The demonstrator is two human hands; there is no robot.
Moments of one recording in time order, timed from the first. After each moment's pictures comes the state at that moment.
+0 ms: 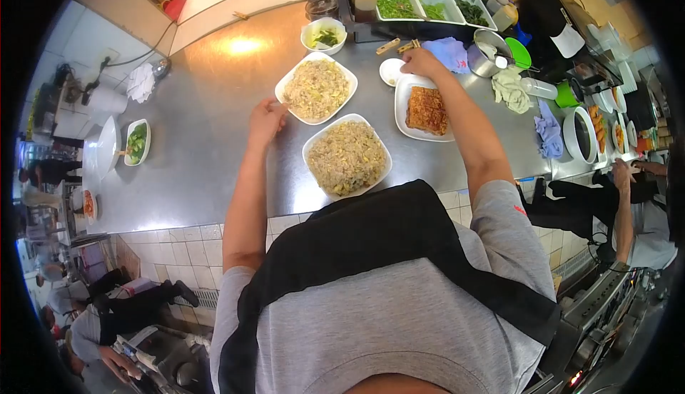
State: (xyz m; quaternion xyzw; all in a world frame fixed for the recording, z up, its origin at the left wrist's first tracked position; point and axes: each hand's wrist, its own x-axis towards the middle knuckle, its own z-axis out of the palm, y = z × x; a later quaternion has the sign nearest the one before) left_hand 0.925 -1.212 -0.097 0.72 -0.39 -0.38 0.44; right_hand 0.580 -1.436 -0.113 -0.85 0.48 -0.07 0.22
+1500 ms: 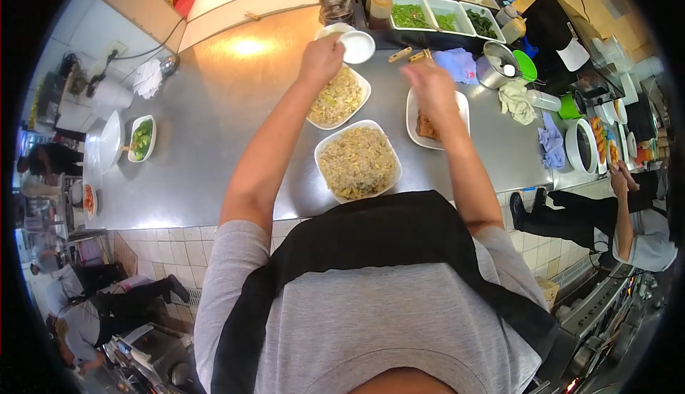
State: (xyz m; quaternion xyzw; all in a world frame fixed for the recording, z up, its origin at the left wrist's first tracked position) left_hand 0.860 -1.326 -0.034 0.64 -0.65 -0.13 0.39; right_hand 0.618 -1.310 -0.025 -0.83 0.41 -0.38 0.04
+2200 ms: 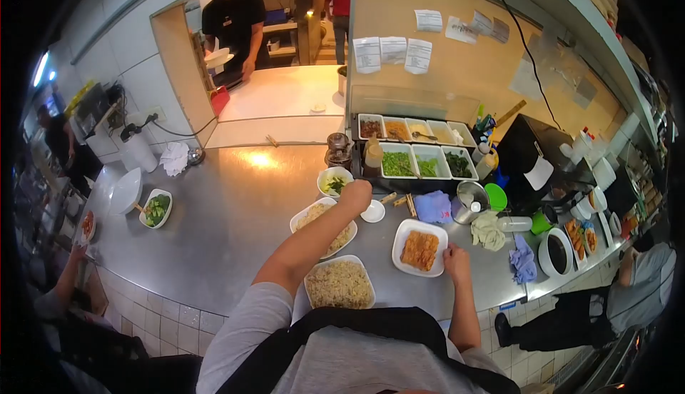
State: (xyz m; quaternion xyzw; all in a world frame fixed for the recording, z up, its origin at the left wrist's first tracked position) left_hand 0.790 -1.381 -0.044 0.66 -0.74 -0.05 0.14; right_hand 0.456 -1.300 -0.102 -0.69 0.67 -0.23 0.15
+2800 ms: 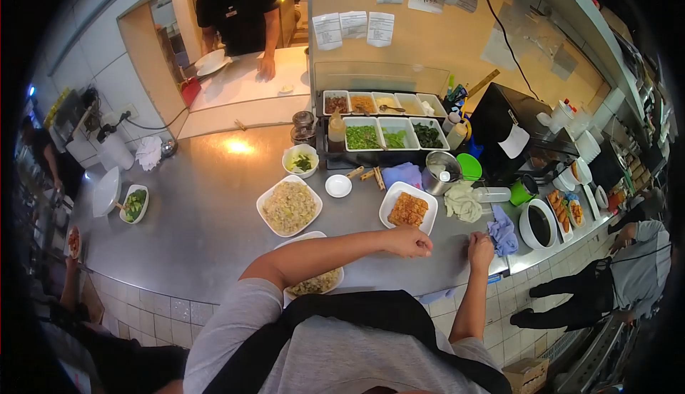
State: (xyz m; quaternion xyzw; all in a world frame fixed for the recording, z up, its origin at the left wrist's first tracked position) left_hand 0.607 -1.279 -0.028 0.30 -0.78 -0.54 0.10; right_hand 0.300 -1.282 -0.109 -0.60 0.78 -0.18 0.00
